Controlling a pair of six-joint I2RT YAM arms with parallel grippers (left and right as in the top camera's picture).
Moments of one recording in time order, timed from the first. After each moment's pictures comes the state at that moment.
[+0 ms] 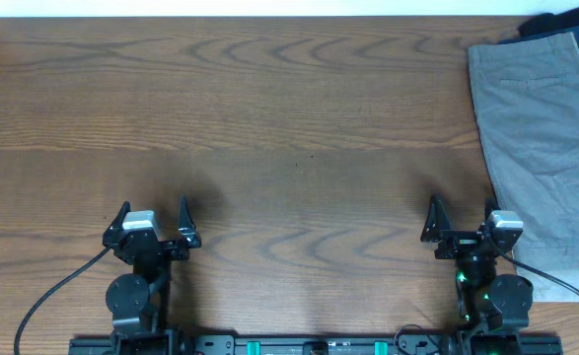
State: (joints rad) left arm 0.08 0.01 0.02 -0.12 0.02 -0.07; right arm 0.02 0.01 0.01 -0.07 -0.02 0.22
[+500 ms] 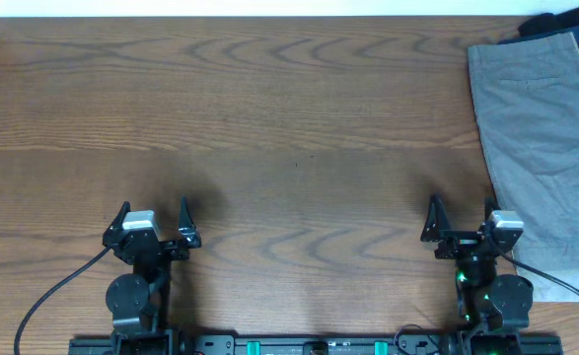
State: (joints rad) left arm 0.08 0.01 0.02 -0.12 0.02 -0.07; right arm 0.02 0.01 0.01 -0.05 -0.02 0.23
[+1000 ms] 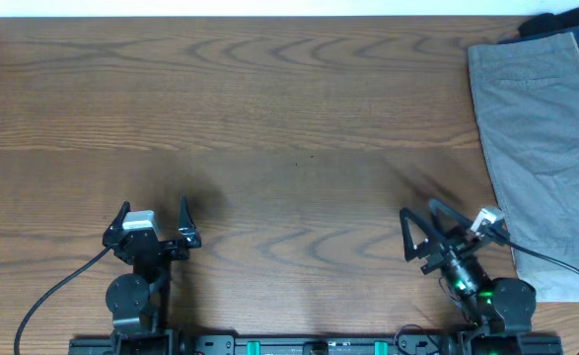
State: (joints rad) left arm 0.08 0.01 0.02 -0.12 0.02 -0.07; right arm 0.02 0.01 0.01 0.05 -0.51 0.80
